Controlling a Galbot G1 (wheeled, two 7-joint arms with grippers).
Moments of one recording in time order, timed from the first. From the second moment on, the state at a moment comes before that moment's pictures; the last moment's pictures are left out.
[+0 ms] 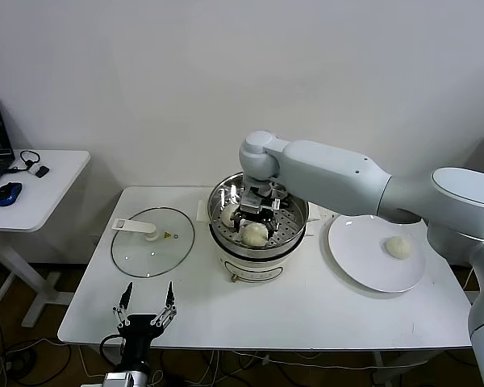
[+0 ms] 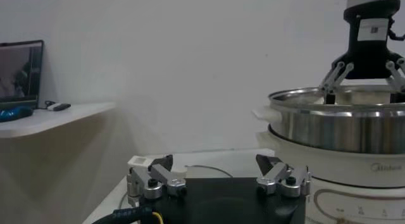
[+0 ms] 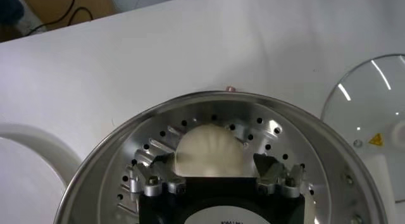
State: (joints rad) left arm 1.80 -1.58 -0.51 -2.08 0.09 -0.12 -0.07; right arm 0.41 1.24 -1.14 1.18 -0.11 0.38 -1.37
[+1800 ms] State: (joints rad) left arm 1.78 -1.54 -0.48 -2.10 0.06 -0.10 -0.05; right arm 0.19 0.74 -0.70 0.78 -0.24 0.20 -1.31
